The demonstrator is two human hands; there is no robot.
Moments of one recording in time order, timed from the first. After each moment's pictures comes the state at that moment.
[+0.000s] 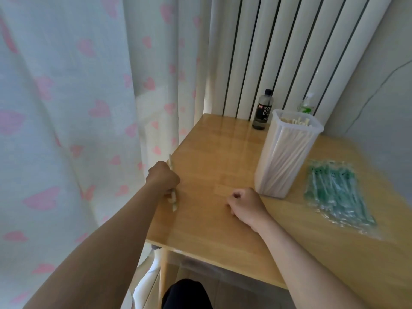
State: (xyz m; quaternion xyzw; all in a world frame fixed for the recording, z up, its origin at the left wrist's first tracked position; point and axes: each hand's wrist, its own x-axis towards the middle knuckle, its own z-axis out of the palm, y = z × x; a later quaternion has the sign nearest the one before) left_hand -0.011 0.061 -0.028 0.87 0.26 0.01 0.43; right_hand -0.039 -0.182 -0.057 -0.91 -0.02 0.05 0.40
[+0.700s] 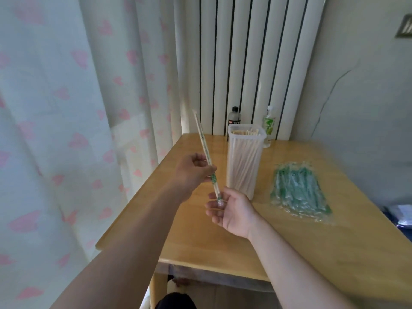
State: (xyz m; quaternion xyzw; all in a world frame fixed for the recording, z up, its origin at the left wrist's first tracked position) left_hand -0.057 -0.077 0.055 0.70 -0.02 0.06 0.71; right_hand -0.083 -0.227 -0.009 -0.50 0.03 0.27 0.83
